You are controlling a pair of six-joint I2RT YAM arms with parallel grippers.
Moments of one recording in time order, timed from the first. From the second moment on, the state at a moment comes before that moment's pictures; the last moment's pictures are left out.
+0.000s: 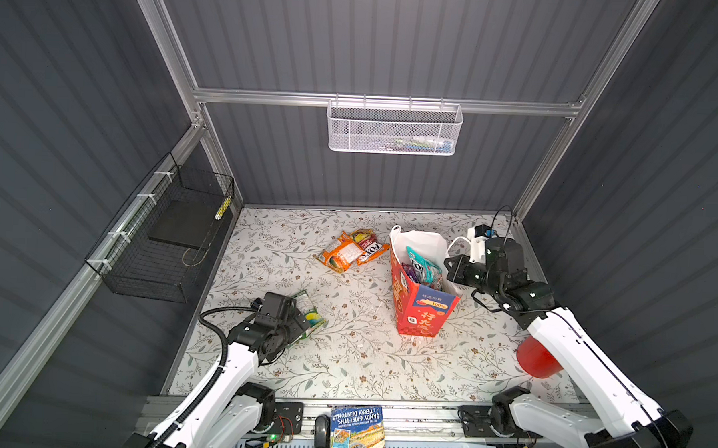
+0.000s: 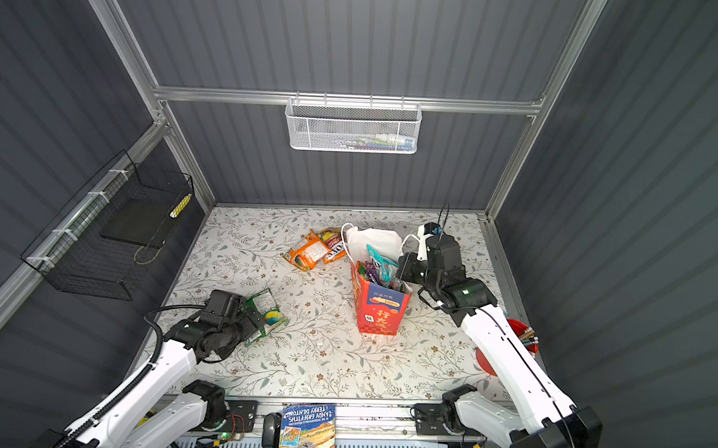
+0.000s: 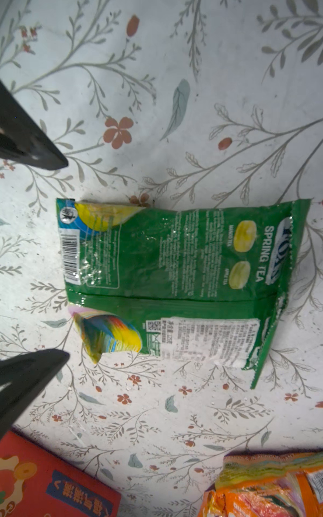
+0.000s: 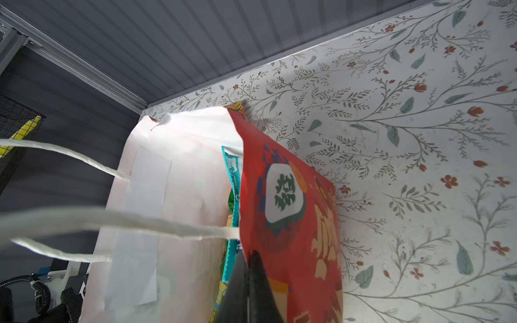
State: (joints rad) left arm -0.30 0.87 0.51 -0.74 -0.06 -0.98; right arm 0.39 1.09 1.04 -0.52 -0.11 0.53
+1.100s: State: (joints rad) left arm -0.30 1.06 0.42 -0.44 -0.10 -1.00; right arm 0.39 1.09 1.04 -0.51 -0.11 0.53
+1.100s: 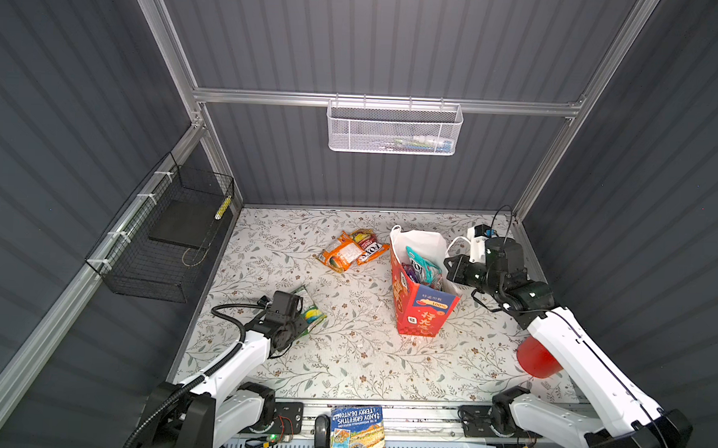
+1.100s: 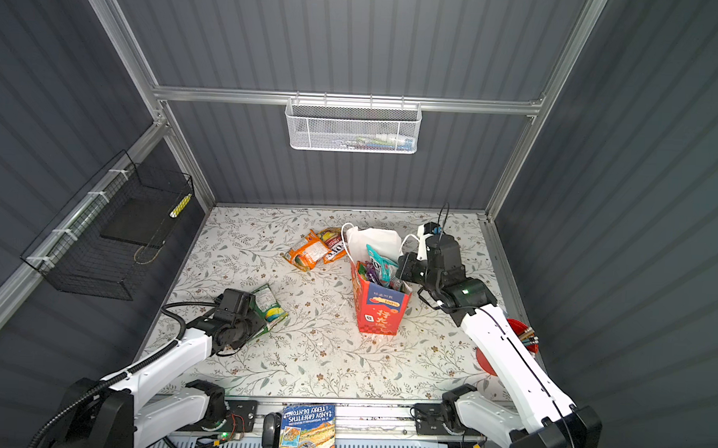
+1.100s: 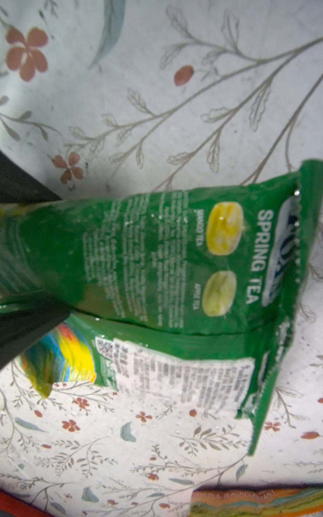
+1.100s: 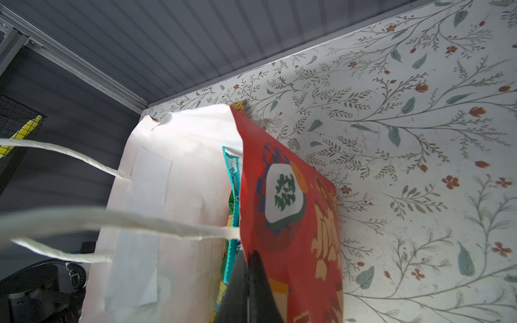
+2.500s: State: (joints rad) left arm -0.55 0.90 1.02 -0.49 0.28 -0.89; right arm 0.39 1.09 1.04 -0.51 -0.11 0.53
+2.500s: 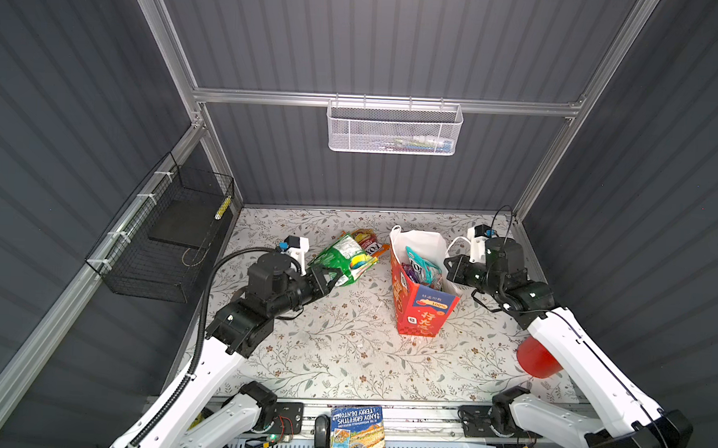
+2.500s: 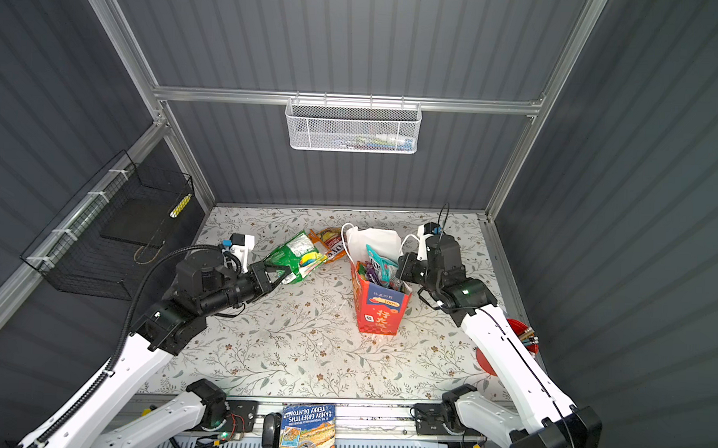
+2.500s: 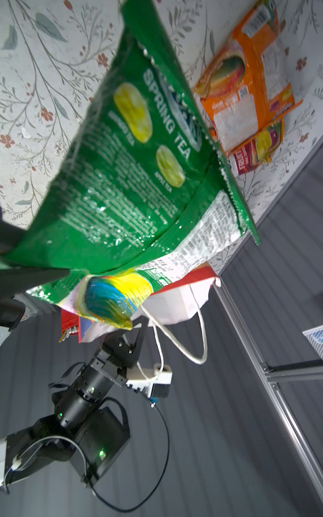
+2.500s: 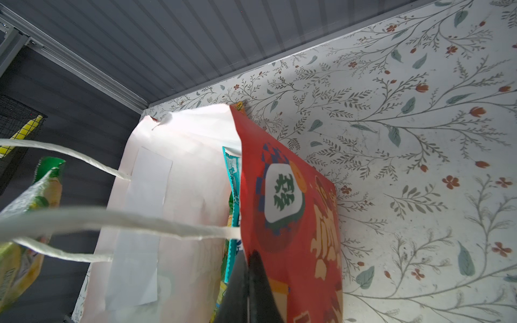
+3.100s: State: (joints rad) left arm -1.09 1.43 1.74 -0.67 0.00 -0.62; right arm 0.39 1.01 1.03 -0.56 -0.12 0.51
